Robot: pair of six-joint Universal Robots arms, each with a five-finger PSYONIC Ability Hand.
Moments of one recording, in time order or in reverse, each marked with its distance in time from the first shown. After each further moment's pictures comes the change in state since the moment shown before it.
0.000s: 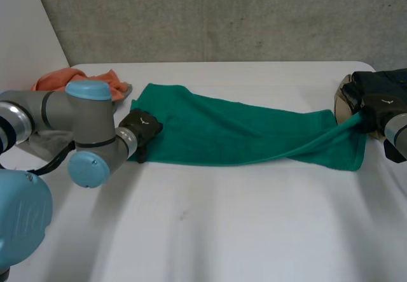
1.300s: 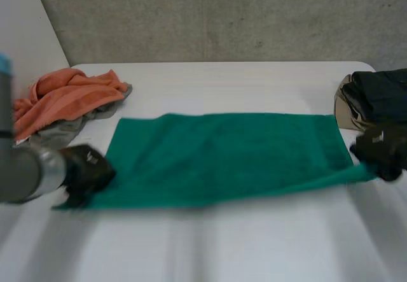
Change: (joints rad) left arm 0.197 0.645 -0.608 -0.474 0.105 0.277; right arm -0.075 -0.435 0.424 0.375 -0.199 -0.999; left_hand 0.526 0.579 0.570 0.573 0.544; right_hand 0.000 0.000 0.000 0.000 0.000
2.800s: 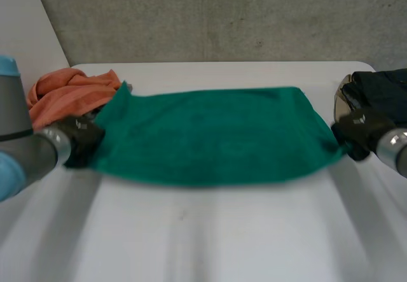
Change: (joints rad) left arm -0.004 -0.119 0.085 0.350 -0.139 -0.303; right arm 0.133 0.137 -0.107 -0.230 0.080 0.381; left_hand 0.000 0.003 0.003 0.004 0.014; right_hand 0.000 0.002 0.000 0.001 0.000
